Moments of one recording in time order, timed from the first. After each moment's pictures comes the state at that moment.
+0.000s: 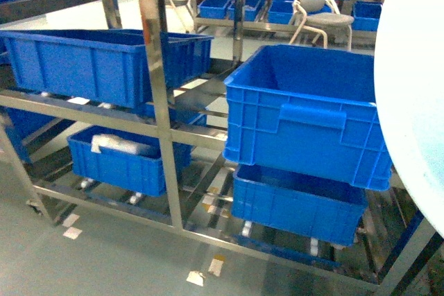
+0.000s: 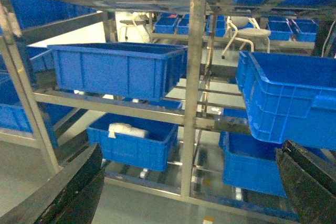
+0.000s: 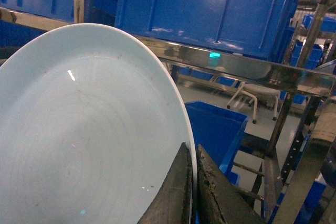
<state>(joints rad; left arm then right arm) 0.00 0.01 0.01 0.00 0.00 0.00 0.02 0.36 0.16 0.37 -0.22 -0.08</state>
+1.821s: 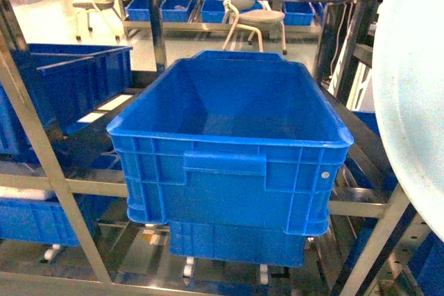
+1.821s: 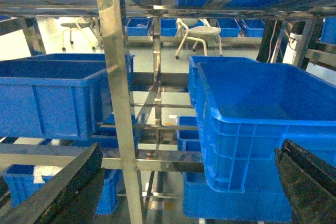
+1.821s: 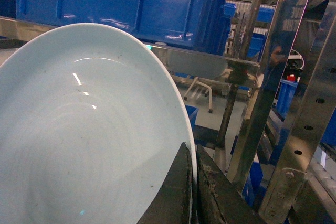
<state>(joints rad) 0.00 0.01 0.01 0.00 0.00 0.00 0.02 0.36 0.16 0.37 -0.22 -0.08</state>
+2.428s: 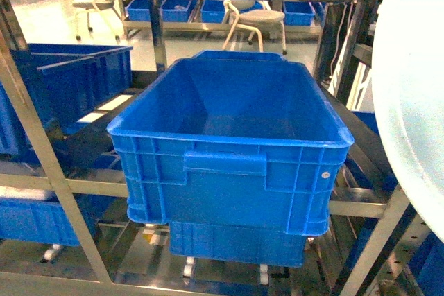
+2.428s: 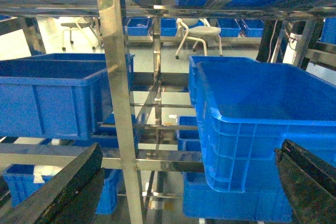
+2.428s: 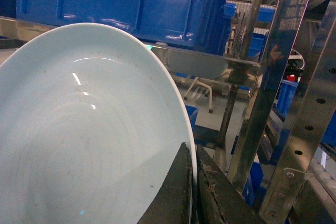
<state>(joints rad) 0.00 0.01 0.01 0.00 0.00 0.00 0.02 0.36 0.16 0.37 -0.22 -0.08</state>
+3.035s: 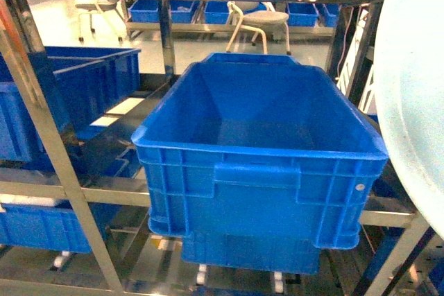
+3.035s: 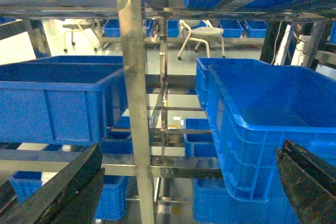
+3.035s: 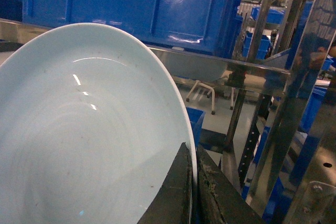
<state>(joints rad) 0.00 0.01 0.01 0.00 0.00 0.00 0.02 0.36 0.16 0.37 -0.22 -0.08</state>
